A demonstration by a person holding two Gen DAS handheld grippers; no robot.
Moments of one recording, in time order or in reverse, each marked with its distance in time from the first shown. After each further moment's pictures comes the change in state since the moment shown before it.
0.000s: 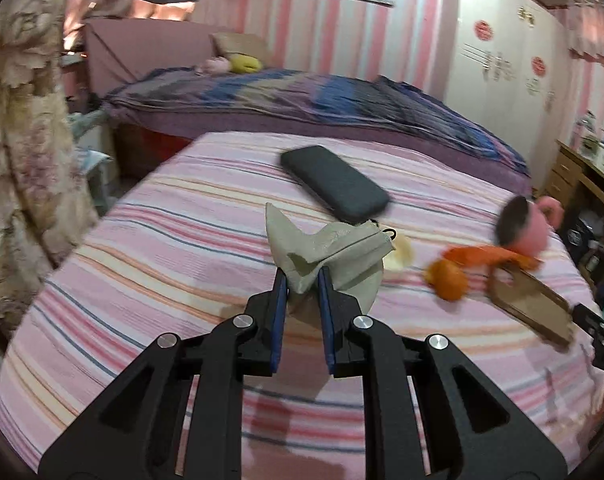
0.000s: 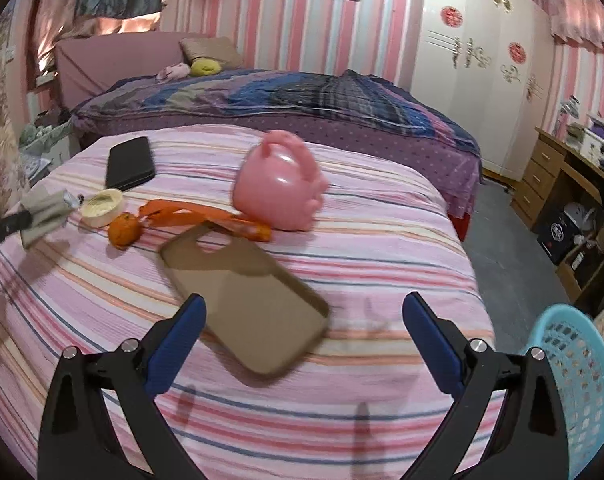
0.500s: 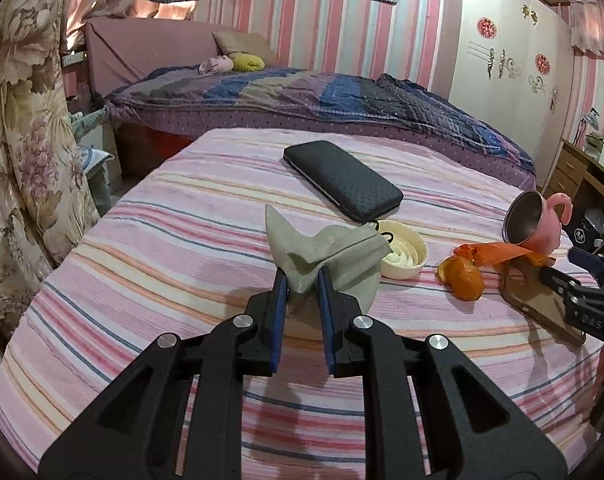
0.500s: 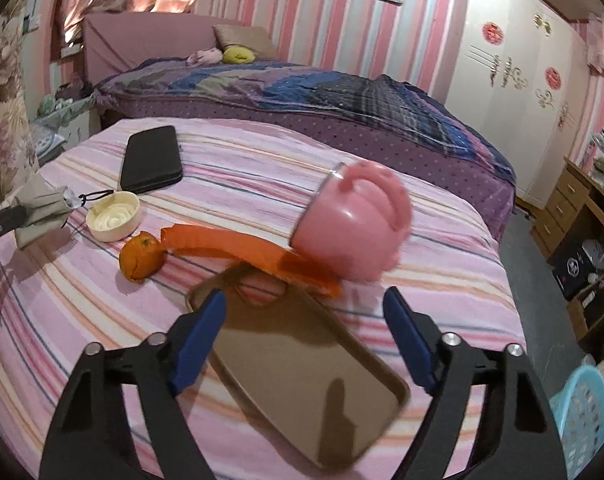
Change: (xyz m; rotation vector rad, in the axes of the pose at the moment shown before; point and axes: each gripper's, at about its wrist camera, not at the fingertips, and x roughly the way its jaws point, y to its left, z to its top) left arm 0.010 0.003 -0.004 0.004 0.015 -0.004; right arm 0.047 0.045 0.037 -0.117 0.028 0.060
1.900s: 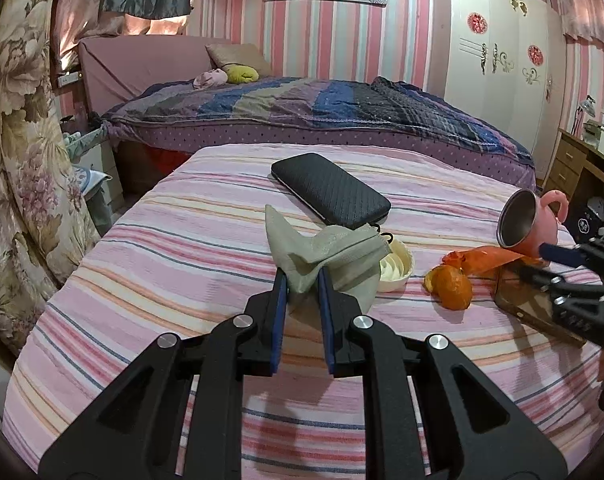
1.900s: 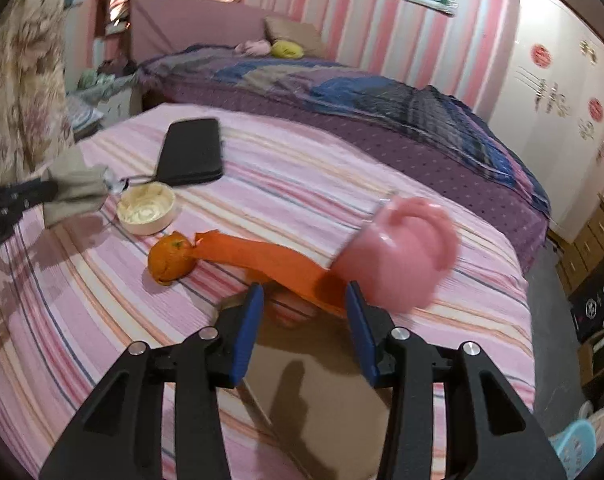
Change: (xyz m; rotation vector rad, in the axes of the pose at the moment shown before) left arm -0.007 -0.022 0.008 0.054 -0.037 0.017; right arm 0.018 0.013 0.007 -0.142 0.019 0.109
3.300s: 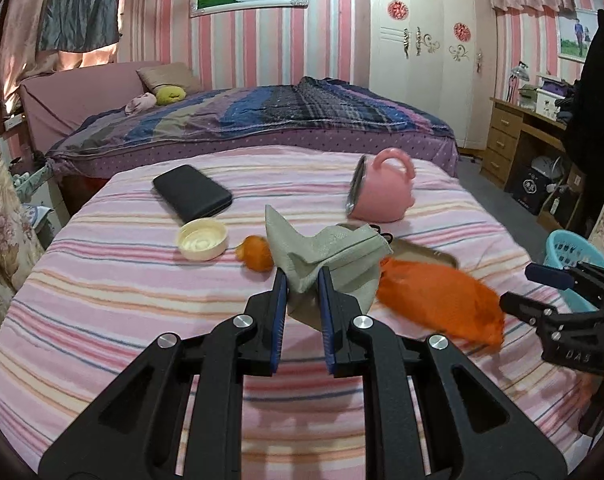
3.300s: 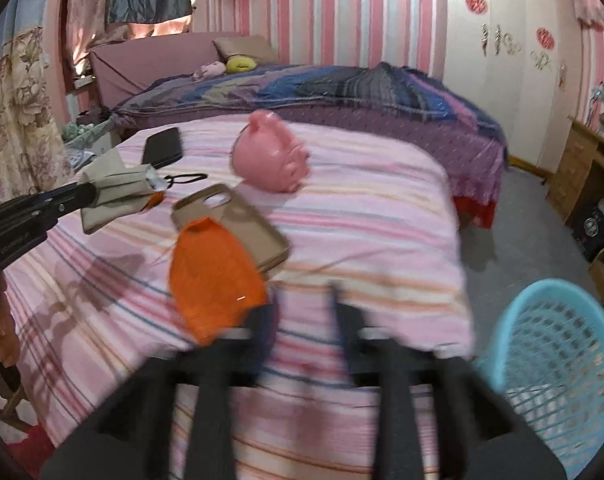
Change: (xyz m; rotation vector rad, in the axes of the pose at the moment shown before) left arm -0.075 -0.129 -0.039 0.160 -0.017 -0.170; right arm -0.139 -0.080 -0.116 0.267 -0.067 0.063
